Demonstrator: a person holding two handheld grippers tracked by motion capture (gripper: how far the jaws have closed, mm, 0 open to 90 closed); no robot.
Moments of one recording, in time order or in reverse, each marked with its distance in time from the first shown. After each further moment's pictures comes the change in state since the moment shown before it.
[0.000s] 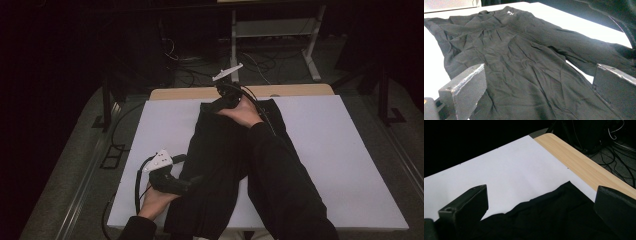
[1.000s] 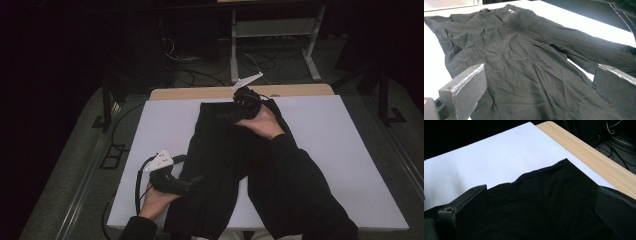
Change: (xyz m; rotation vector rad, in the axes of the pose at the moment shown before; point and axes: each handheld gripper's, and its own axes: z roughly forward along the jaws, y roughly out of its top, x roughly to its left) left arm 0.000 -0.001 0.001 0.016 0.013 0.003; right arm 0.005 -0.039 -0.050 0.027 -0.006 -0.017
